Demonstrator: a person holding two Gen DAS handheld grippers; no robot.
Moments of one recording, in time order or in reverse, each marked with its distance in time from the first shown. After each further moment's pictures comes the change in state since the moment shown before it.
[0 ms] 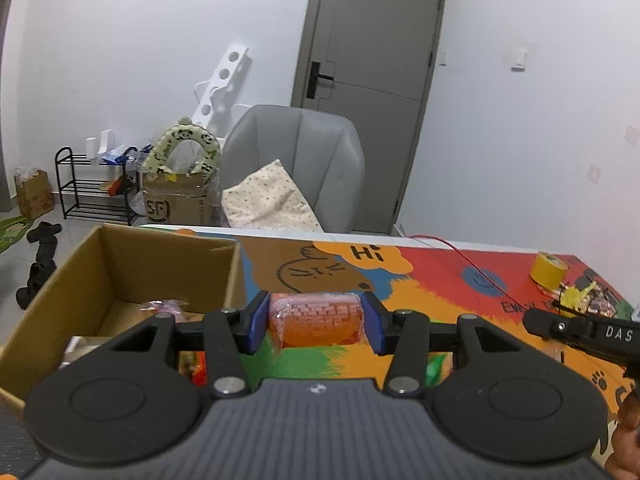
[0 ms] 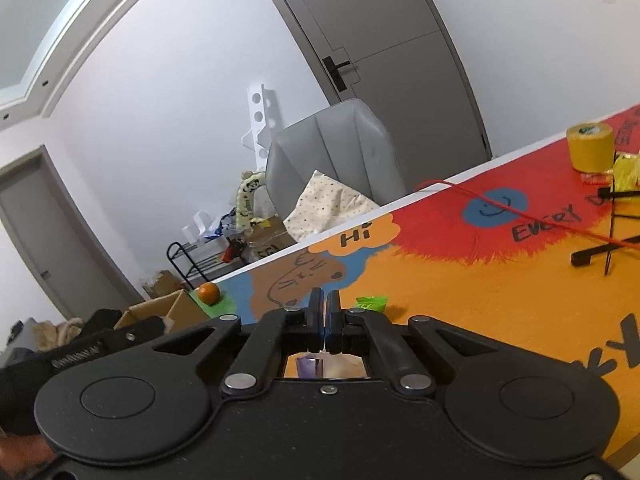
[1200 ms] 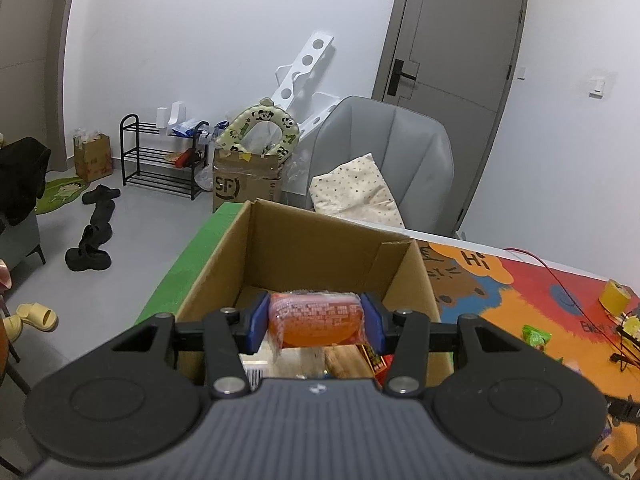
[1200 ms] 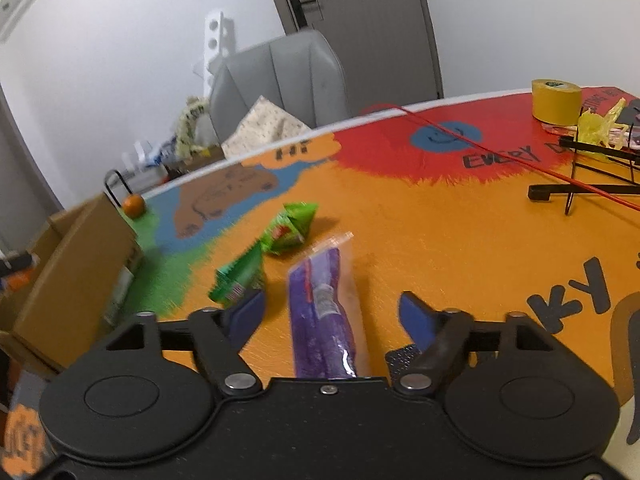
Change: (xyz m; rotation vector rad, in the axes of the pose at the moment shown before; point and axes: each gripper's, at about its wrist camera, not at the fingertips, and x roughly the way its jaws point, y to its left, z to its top) left arm -0.001 0.112 0.001 -0.121 0.035 0.152; right arm 0.030 -0.011 -0.046 -0.101 0.191 -0.213
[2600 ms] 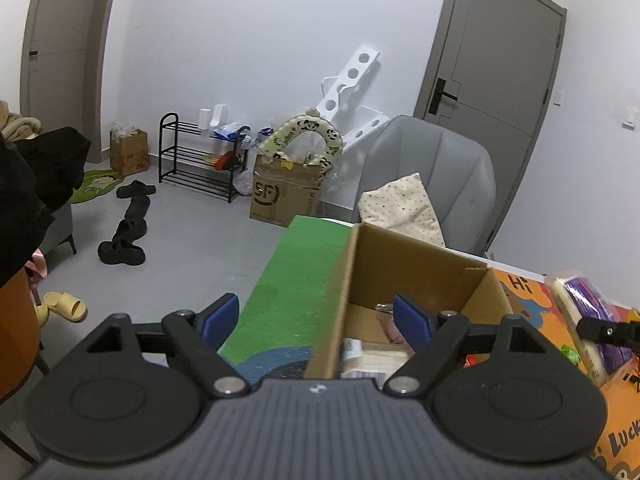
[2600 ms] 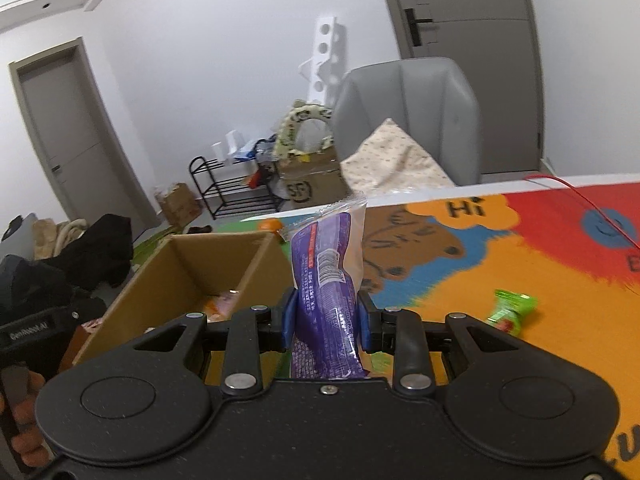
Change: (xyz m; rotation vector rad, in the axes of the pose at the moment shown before) left arm -0.027 0.075 0.009 -0.079 -0.031 0.077; right arm 0.007 0.154 0.062 -0.171 -0.038 0.245
